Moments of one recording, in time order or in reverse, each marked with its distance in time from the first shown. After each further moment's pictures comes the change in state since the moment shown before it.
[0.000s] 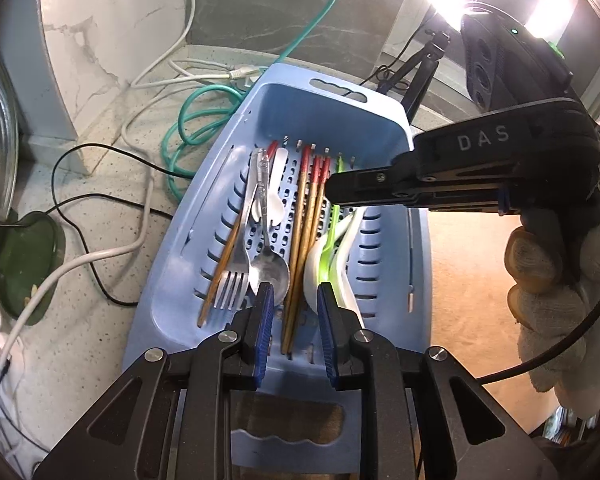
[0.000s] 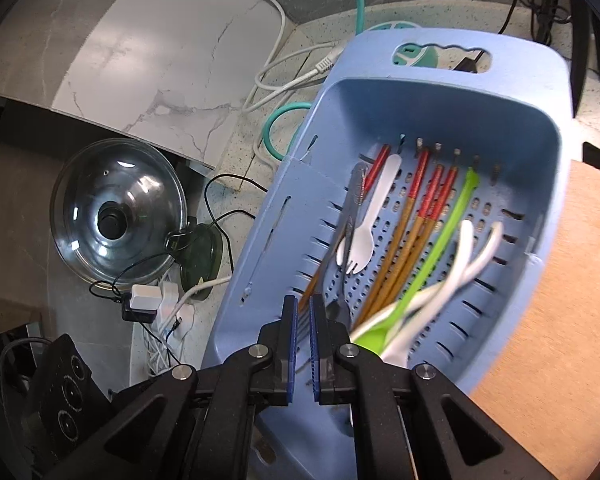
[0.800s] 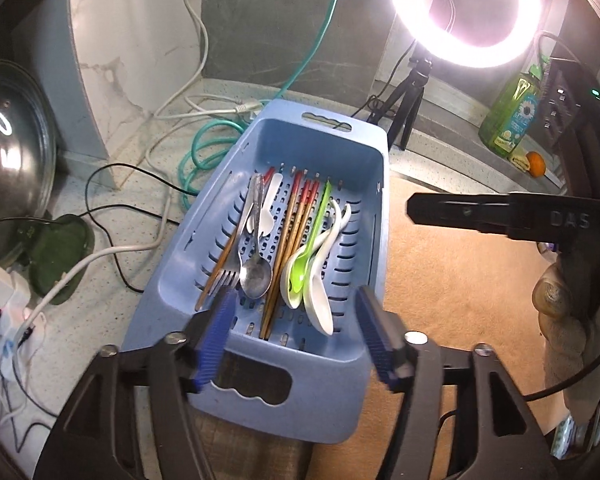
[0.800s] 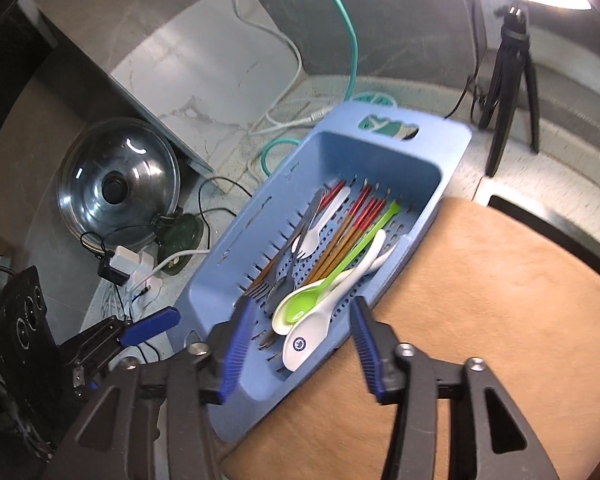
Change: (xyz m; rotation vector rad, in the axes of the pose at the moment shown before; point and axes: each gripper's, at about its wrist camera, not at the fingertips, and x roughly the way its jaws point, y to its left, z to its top) left arm -0.045 -0.039 -0.013 -0.024 -0.104 0.093; right arm -0.095 0.007 -0.055 -0.224 -0.167 -0.160
